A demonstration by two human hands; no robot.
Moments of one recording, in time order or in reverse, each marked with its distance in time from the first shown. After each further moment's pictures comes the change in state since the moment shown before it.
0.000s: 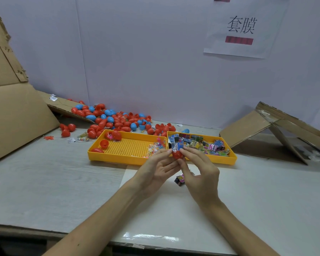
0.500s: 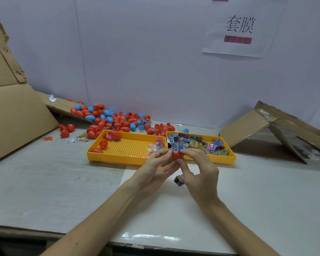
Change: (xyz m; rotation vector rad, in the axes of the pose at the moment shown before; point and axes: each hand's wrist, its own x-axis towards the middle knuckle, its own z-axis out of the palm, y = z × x) left_hand 0.001 -0.002 -0.001 -0.046 0.028 -0.003; right_hand 0.000 0.002 -0.001 0.034 -0.001 -0.001
